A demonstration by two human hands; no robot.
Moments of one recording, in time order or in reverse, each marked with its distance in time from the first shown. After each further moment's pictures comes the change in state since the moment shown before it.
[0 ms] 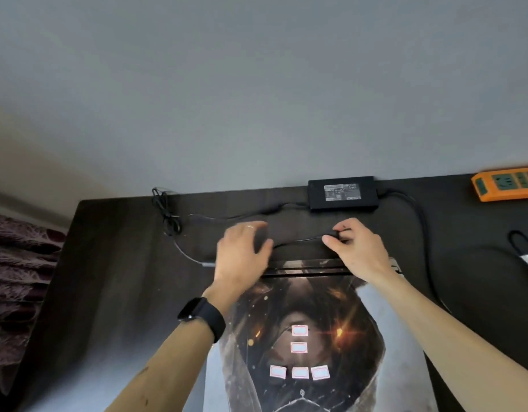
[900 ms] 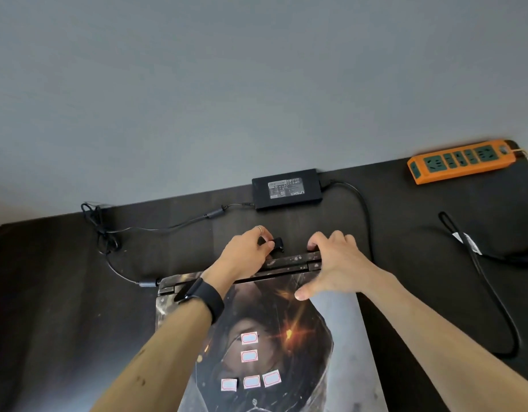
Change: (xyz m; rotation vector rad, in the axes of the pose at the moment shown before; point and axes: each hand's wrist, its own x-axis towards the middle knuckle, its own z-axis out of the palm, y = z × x) left_hand 0.029 0.090 0.044 -0.138 -0.638 -0.057; right_hand -0.020 0.026 -0.061 -0.451 -0.421 -0.013
